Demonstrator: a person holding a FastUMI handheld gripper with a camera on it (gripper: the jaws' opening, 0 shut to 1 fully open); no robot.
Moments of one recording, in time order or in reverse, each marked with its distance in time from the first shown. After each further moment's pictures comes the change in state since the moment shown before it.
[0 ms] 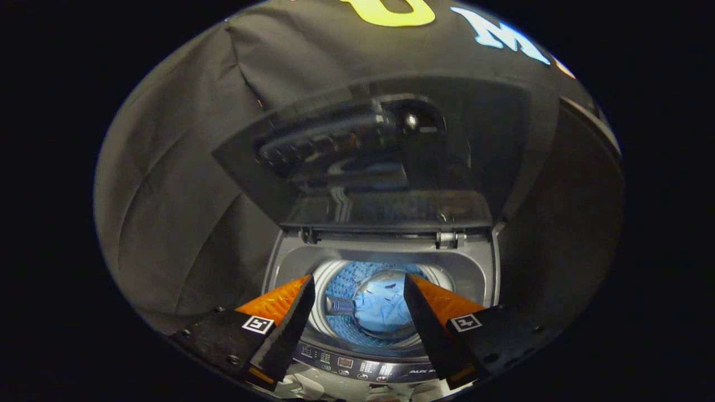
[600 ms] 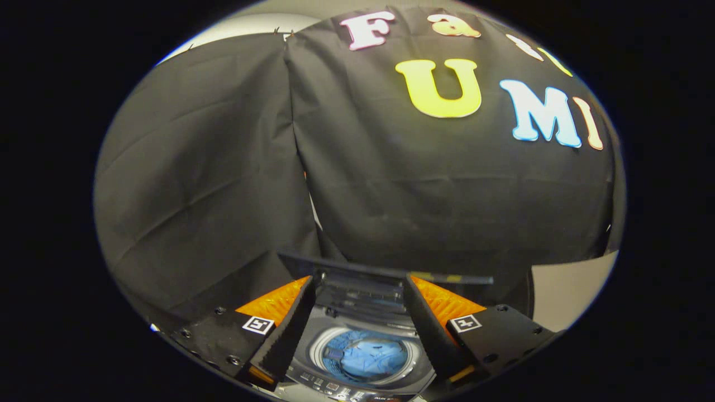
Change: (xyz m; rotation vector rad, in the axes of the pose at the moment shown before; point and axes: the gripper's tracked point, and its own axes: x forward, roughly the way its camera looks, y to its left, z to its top) arm -0.113 0.031 0.173 -0.180 -0.374 0.051
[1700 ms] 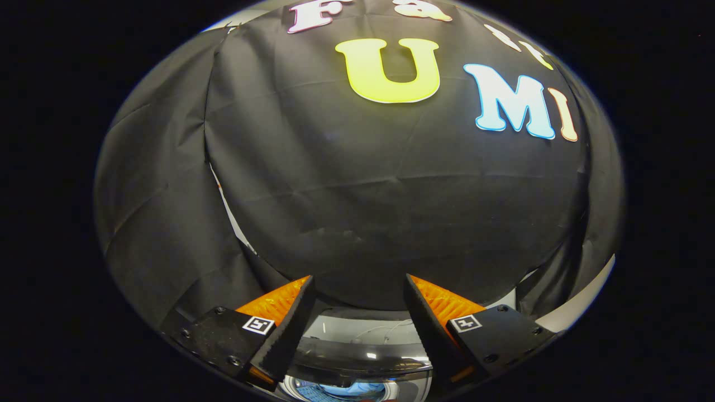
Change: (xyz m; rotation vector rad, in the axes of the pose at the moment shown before) arm 0.136 -0.090 0.003 0.054 0.089 -0.313
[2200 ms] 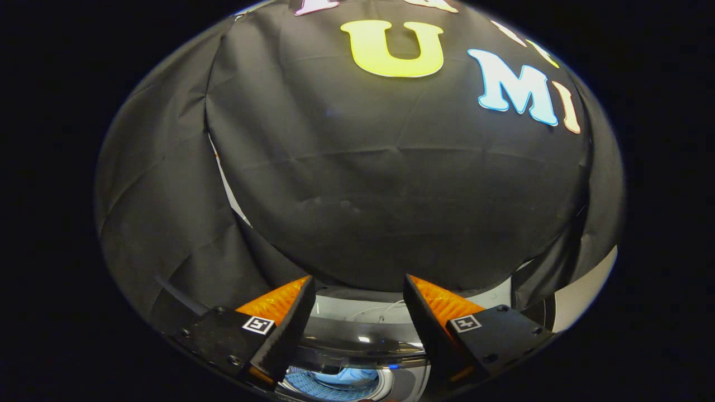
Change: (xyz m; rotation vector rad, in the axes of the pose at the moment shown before) arm 0.002 -0.006 -0.050 -0.025 0.100 0.001
